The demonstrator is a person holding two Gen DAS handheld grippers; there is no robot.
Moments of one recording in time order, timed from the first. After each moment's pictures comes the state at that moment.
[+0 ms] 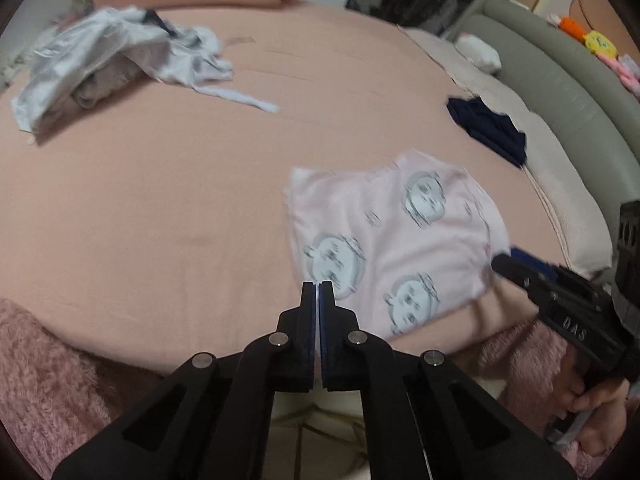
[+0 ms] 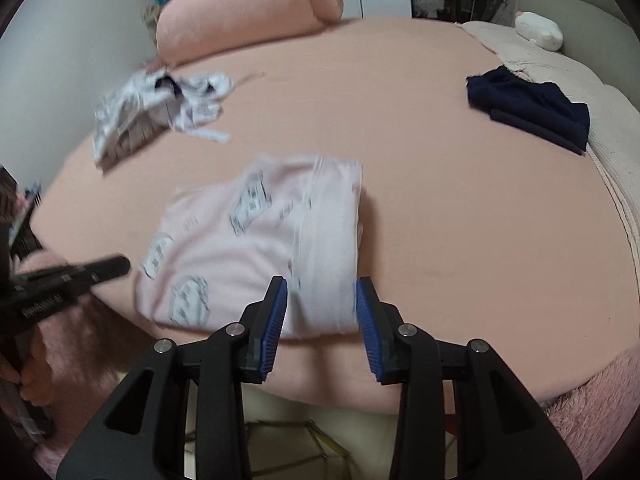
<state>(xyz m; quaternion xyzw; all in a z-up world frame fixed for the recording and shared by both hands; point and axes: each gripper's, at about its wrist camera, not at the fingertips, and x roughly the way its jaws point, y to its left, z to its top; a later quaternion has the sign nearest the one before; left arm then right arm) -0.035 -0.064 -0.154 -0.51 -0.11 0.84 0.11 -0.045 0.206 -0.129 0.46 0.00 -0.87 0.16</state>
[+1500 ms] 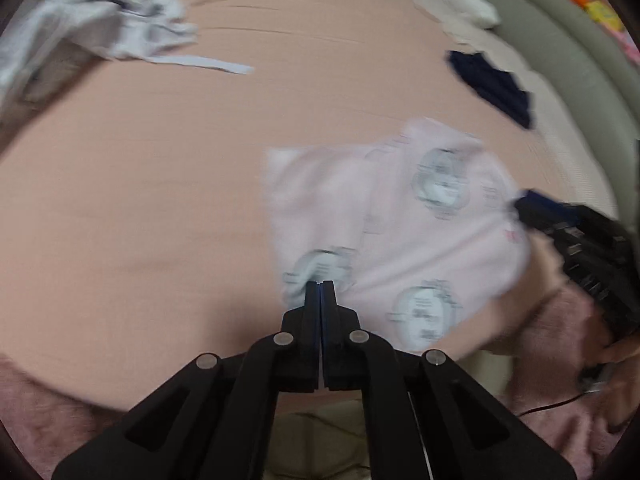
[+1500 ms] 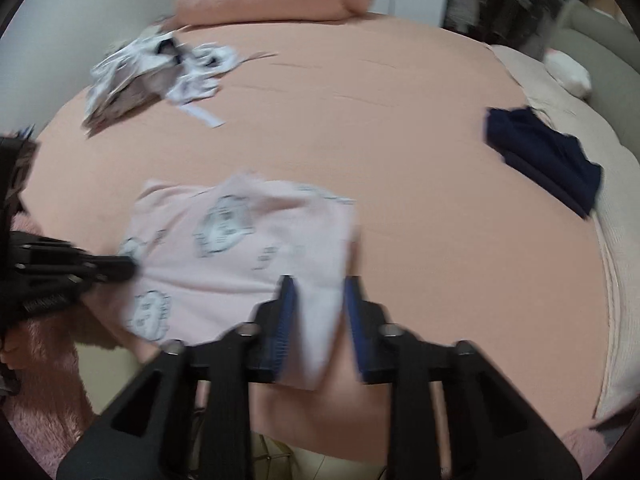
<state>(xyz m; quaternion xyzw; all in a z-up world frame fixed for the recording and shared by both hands) -0.084 -0.047 -0.171 -0.56 -0.06 0.82 0.11 -0.100 0.205 -0.132 0.47 0.10 -0.86 0.16</state>
